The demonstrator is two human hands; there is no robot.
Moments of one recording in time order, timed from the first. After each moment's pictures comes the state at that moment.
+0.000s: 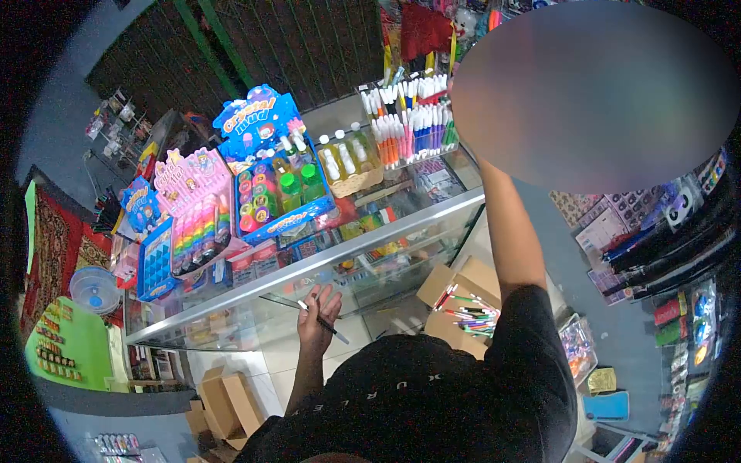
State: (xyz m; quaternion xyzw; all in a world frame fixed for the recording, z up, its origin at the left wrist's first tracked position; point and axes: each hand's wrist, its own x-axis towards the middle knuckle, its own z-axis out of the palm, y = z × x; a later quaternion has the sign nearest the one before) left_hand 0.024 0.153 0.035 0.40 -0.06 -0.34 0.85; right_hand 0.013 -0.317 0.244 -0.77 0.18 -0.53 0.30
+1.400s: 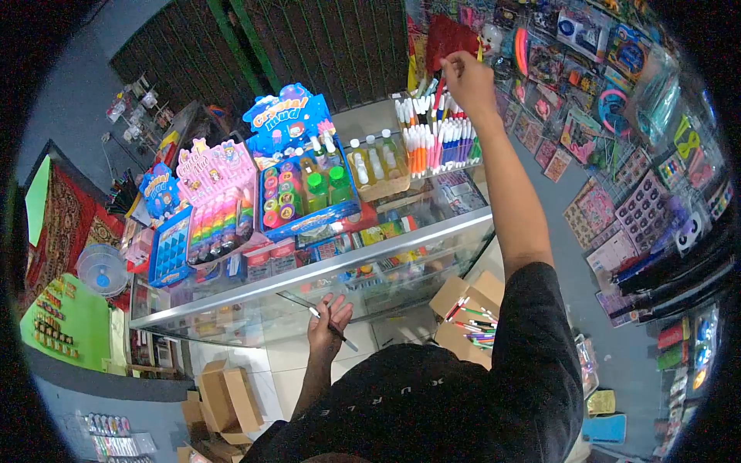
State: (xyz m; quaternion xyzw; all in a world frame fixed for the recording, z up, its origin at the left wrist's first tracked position) left_hand 0.023 0.174 0.024 0.39 -0.02 -0.31 0.86; right_hand 0.089 -0.311 0.308 -0.79 0.10 -0.57 0.17
